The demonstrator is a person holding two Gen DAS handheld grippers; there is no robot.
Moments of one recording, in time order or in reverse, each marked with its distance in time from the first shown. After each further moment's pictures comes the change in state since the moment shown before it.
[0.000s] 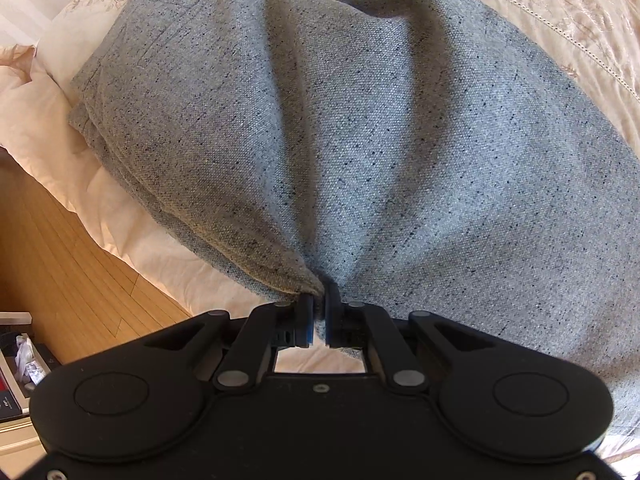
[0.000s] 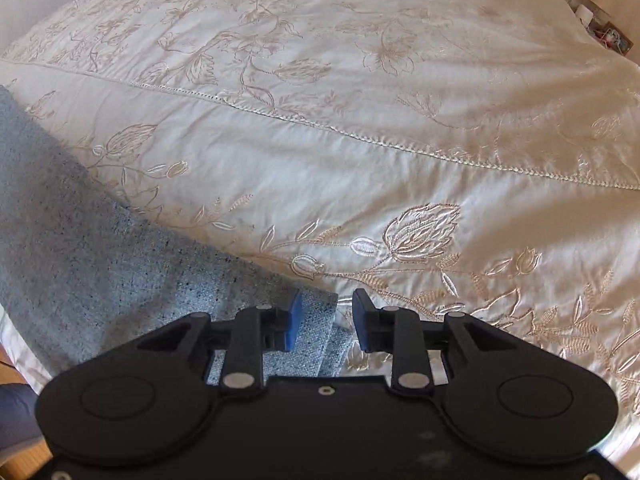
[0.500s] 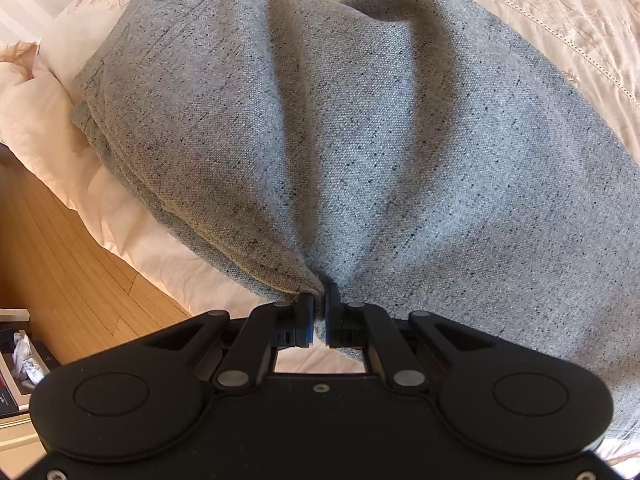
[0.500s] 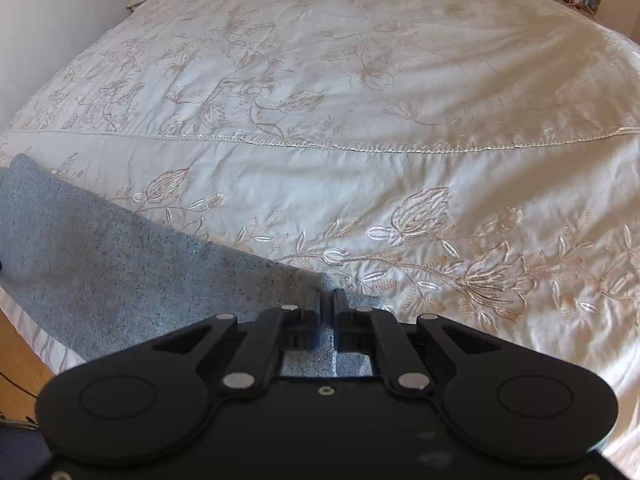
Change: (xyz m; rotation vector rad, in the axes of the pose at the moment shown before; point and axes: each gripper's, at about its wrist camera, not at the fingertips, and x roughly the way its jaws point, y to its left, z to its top) left arm -0.003 0.004 0.000 -0.008 -0.010 -0.013; right arm -0.064 0.012 -0.027 0.155 -0.081 -0.041
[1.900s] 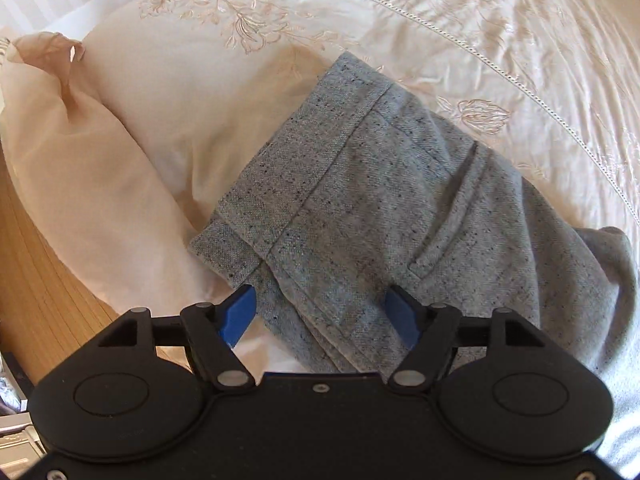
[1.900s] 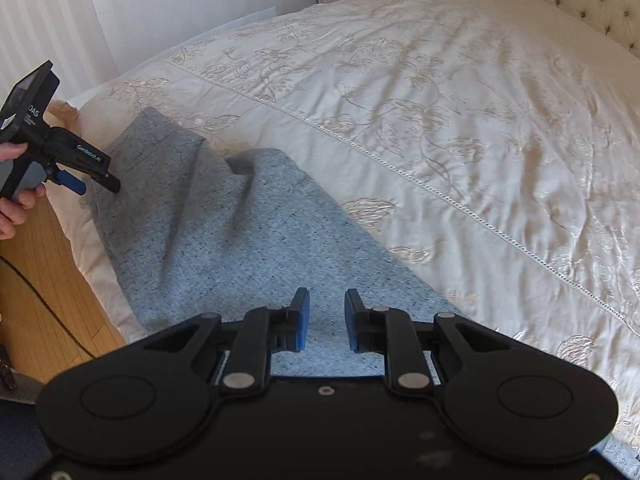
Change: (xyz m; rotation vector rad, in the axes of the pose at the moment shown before) left arm 0.035 0.200 0.112 -0.149 -0.077 -0.125; right arm 0.023 0.434 0.070 -0.417 -0.057 0.294
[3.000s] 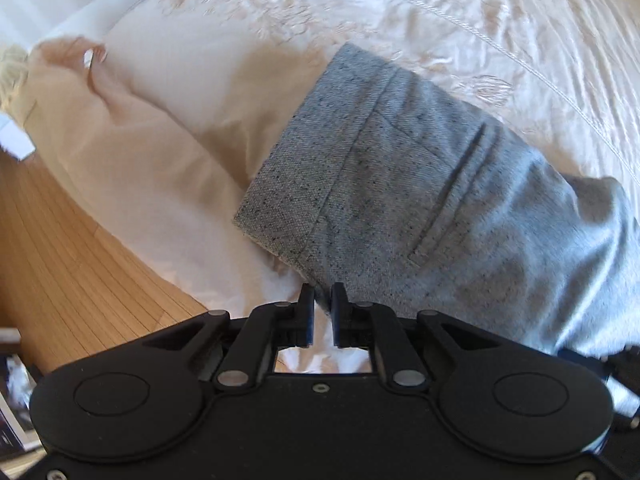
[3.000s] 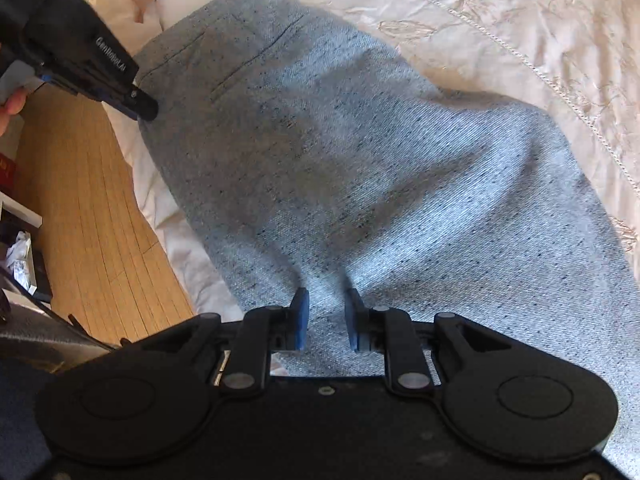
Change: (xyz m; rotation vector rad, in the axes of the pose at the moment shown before) left arm -0.044 0.022 -0.013 0.135 0.037 0.025; right arm 0.124 0.154 0.044 -0.186 0.227 0.153
